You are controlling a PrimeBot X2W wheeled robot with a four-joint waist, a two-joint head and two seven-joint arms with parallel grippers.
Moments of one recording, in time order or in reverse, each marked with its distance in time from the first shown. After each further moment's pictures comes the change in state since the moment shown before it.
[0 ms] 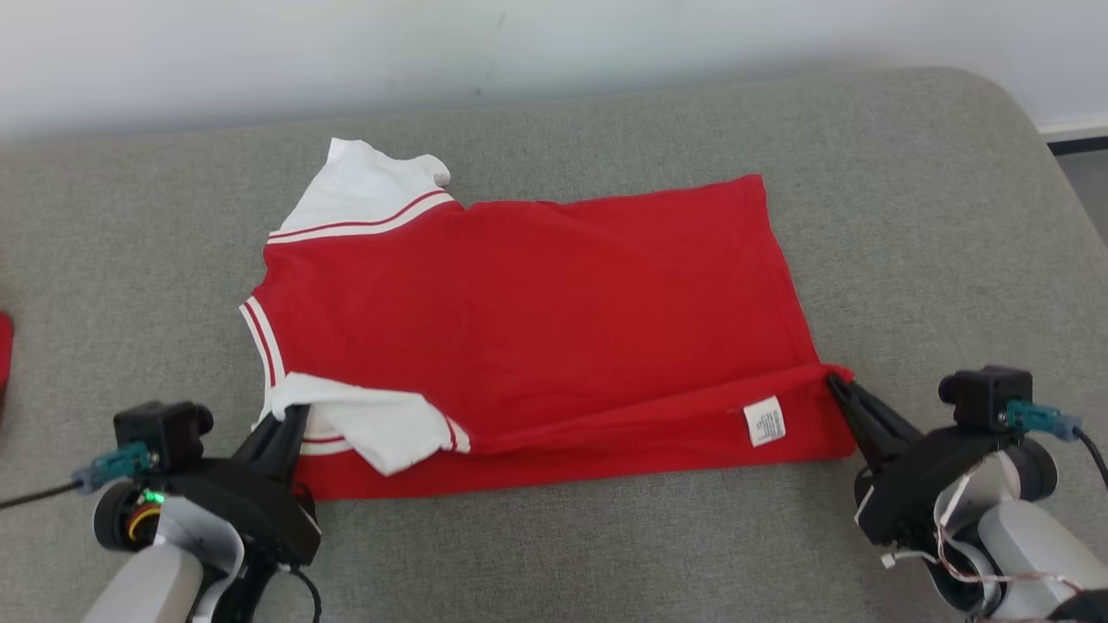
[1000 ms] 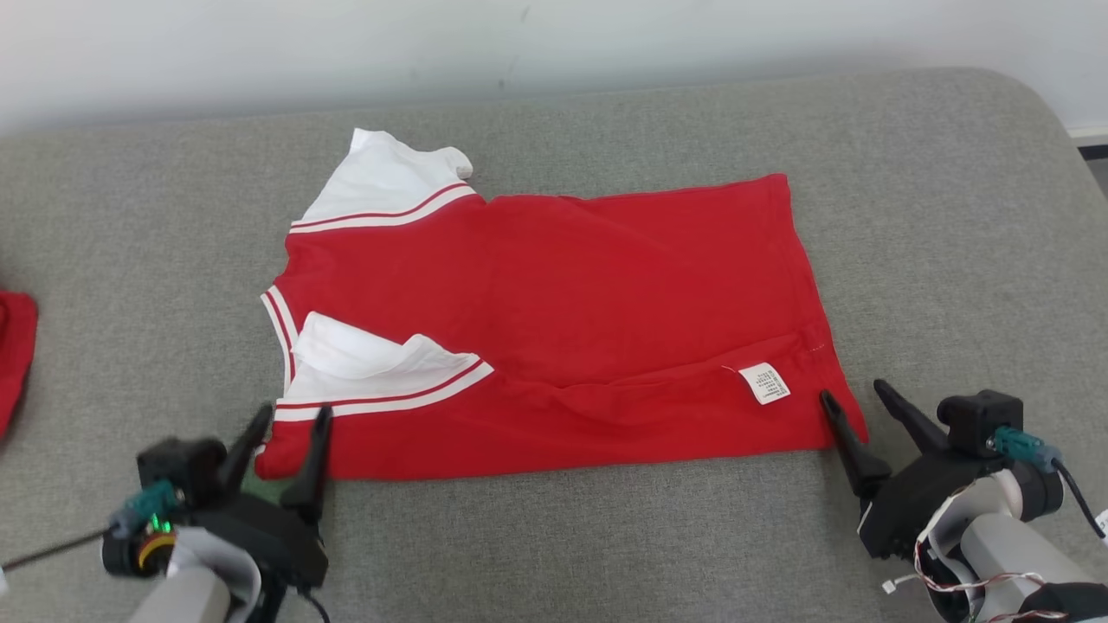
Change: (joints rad) left arm -0.085 -0.063 -0.058 0.307 0.095 -0.029 -0.216; right arm -0.140 0.015 0.155 0.332 -0.028 0.000 -0.250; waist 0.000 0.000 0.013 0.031
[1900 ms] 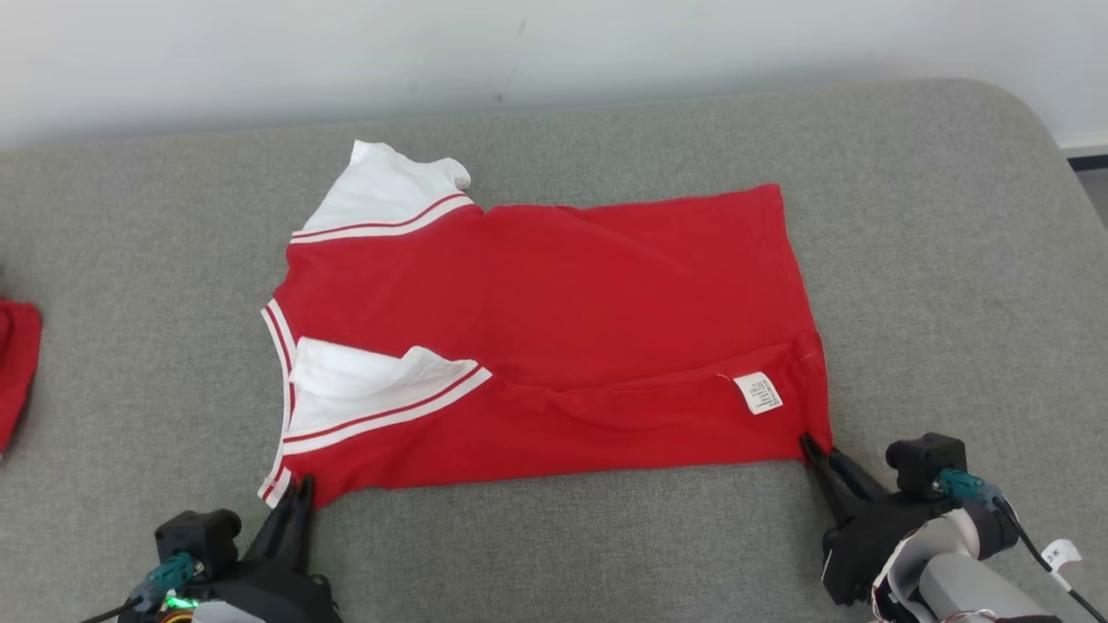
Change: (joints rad) left arm 0.169 -0.038 0.069 -0.100 0.045 0.084 0.026; right arm 0.031 0.061 0.044 0.055 -0.058 0.000 -0.014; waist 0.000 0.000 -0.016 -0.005
